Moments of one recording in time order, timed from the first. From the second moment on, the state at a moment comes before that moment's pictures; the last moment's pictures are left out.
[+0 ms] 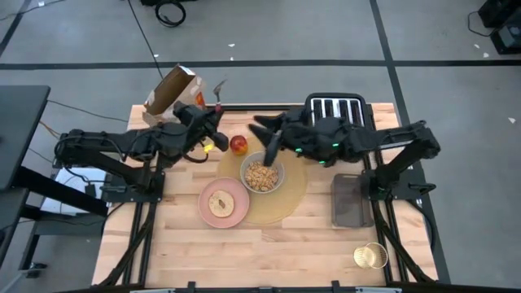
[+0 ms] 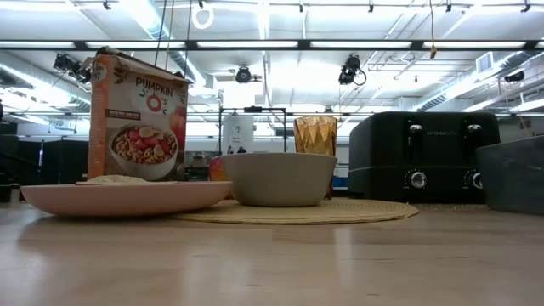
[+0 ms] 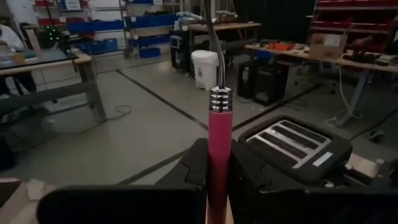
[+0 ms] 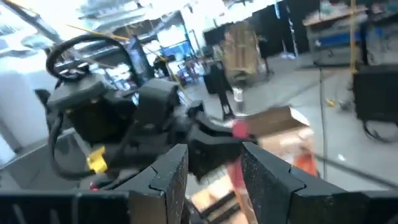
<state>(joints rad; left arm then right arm) -0.12 1.18 1.28 -0.28 -1.03 -0.19 0.20 1.58 1.70 -0.07 0.63 0.31</state>
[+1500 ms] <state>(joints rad) -0.14 1.19 1.28 0.05 -0.99 0.75 -0.11 1.76 1.70 0.38 -0.04 -0.18</state>
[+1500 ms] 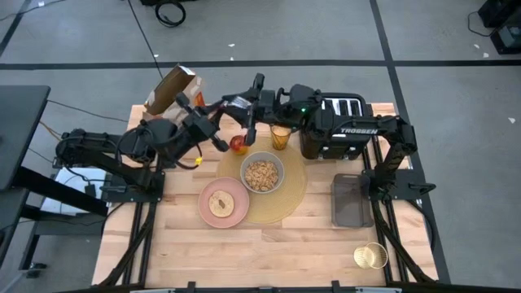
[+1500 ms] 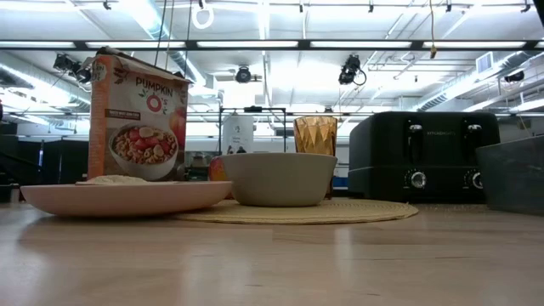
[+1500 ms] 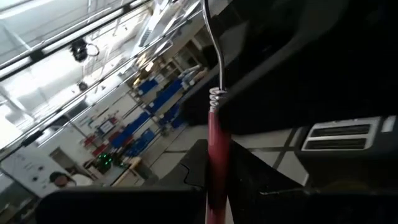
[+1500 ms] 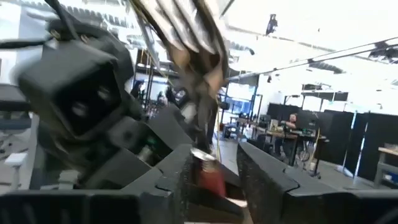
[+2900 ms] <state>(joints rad) -0.48 0.92 1.43 -0.78 -0.85 -0.22 0.10 1.33 1.30 -0.81 -0.16 1.07</state>
